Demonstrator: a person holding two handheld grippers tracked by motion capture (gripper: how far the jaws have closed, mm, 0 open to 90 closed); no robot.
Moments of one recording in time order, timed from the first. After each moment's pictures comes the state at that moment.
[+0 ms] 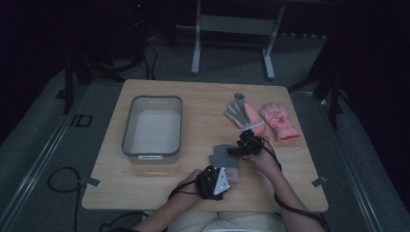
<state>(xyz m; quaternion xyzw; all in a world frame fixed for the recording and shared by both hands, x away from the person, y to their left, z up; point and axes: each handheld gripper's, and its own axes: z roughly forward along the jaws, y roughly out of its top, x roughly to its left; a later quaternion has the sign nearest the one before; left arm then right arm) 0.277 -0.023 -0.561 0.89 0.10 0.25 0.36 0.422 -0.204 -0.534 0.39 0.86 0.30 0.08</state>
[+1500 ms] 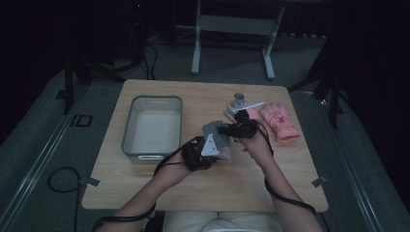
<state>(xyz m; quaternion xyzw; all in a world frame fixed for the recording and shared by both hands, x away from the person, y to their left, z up) 0.318 0.025 -0.456 0.90 0.15 0.19 0.36 0.424 -0.164 -0.448 0.38 0.83 0.40 0.06</state>
